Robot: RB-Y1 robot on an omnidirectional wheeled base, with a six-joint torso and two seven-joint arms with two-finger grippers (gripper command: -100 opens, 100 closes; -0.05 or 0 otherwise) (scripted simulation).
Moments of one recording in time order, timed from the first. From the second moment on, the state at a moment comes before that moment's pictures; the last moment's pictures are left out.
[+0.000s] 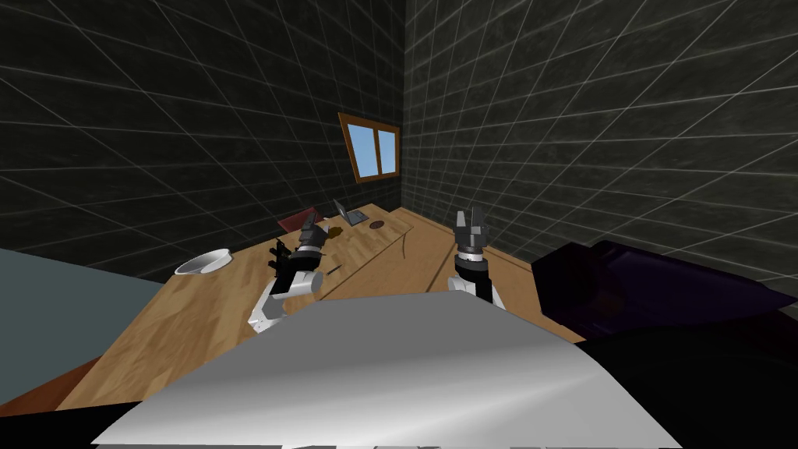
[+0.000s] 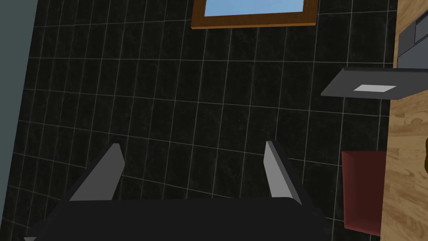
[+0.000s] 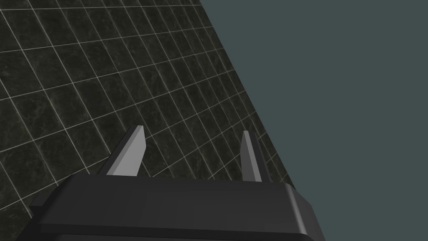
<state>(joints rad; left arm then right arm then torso) 0.27 0.26 0.17 -2.05 0.18 -0.06 0.06 0.47 -0.04 0.01 -2.24 0.02 -0.63 -0.09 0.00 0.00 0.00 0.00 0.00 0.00</state>
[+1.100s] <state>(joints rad) 0.17 0.36 0.23 -1.85 0.30 0.25 0.13 0.47 -0.04 0.01 -2.24 0.02 -0.63 -0.09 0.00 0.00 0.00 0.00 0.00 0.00</state>
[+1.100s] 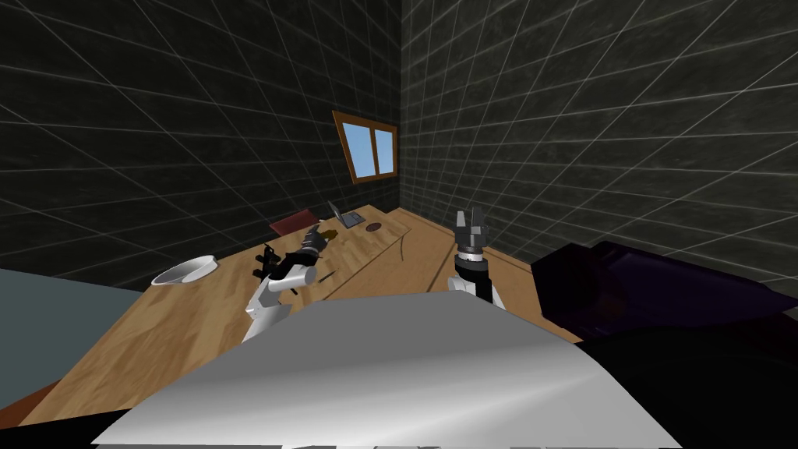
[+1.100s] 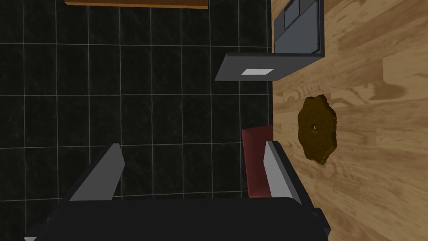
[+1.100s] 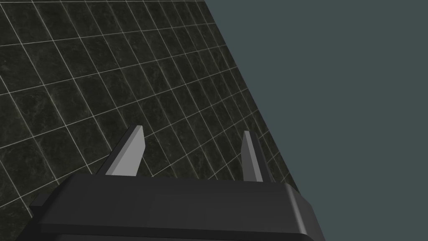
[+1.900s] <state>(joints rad) 0.11 0.41 0.26 -1.69 0.38 0.49 0.19 0.47 -0.04 0.01 -2.24 0.02 -0.63 -0.09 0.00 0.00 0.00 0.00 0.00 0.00</state>
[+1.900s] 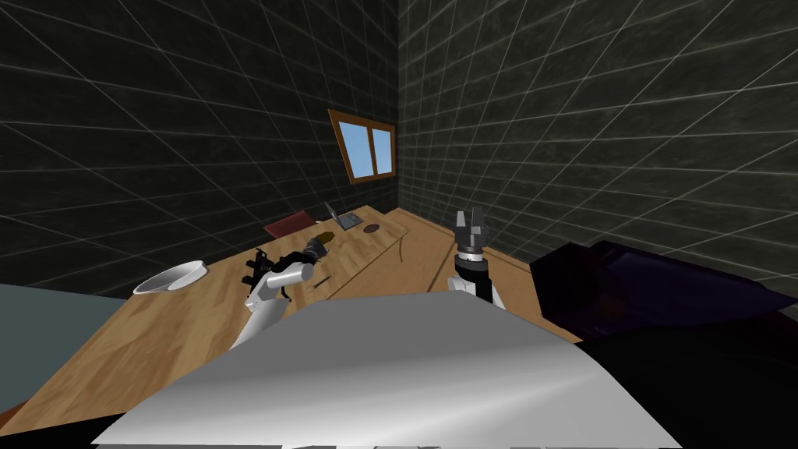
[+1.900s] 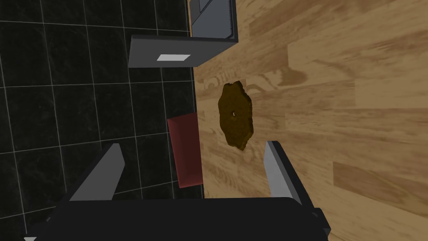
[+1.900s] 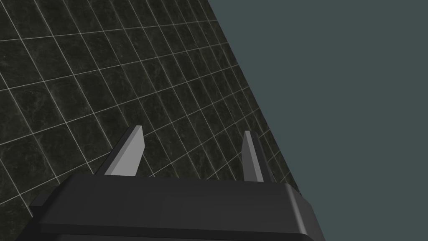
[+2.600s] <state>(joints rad) 0.05 0.45 0.26 -1.54 0.43 0.68 0.24 0.47 -0.04 0.01 -2.24 0.02 -0.63 -0.09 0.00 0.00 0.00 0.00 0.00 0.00</state>
